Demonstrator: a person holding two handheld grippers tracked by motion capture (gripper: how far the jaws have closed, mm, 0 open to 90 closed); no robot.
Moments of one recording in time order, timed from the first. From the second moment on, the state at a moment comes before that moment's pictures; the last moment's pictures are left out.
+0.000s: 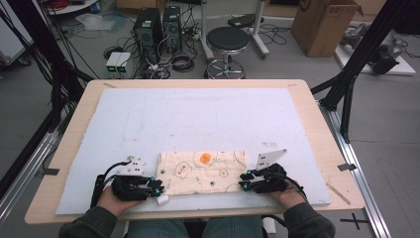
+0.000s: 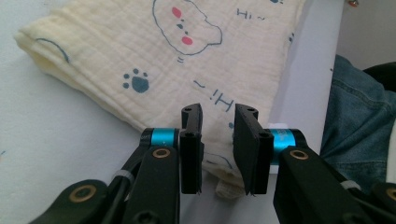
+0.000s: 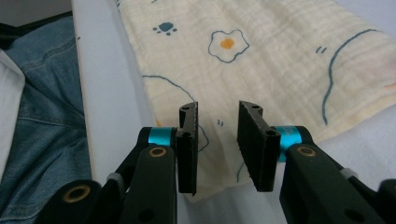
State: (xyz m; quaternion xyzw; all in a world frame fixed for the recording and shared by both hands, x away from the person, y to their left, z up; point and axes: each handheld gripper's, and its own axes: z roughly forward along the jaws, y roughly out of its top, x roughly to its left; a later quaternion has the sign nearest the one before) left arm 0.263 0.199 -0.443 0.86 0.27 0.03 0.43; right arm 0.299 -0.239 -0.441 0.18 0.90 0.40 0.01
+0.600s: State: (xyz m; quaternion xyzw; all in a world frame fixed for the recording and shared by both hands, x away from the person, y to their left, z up) left arm 0.263 0.200 -0.438 0.85 0.26 0.04 0.45; right arm 0.293 -0.240 -0.443 0.19 0.90 0.40 0.03
